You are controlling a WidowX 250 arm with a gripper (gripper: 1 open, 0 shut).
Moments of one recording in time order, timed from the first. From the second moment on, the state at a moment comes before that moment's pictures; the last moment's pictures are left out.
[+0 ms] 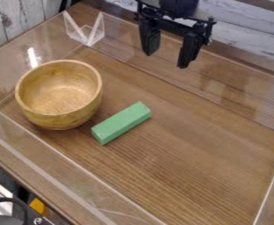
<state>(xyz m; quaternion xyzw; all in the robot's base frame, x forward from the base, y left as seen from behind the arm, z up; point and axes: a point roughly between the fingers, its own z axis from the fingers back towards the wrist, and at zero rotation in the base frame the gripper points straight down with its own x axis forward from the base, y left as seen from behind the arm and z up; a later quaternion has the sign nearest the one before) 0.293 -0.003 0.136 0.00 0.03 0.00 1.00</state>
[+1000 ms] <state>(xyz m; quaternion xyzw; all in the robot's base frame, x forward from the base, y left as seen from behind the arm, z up) 0.253 0.023 0.084 0.00 0.05 -0.08 1.00</state>
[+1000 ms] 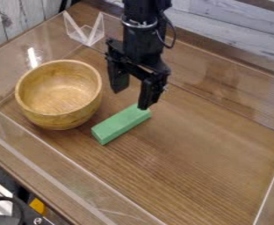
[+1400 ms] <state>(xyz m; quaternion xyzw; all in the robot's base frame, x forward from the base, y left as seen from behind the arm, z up) 0.254 0.019 0.076 0.01 0.04 -0.10 0.99</state>
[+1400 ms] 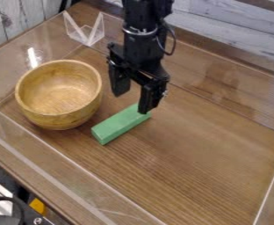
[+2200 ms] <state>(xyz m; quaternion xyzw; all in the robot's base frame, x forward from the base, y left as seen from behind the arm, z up) 0.244 0.022 0.034 0.02 0.04 -0.14 0.99</state>
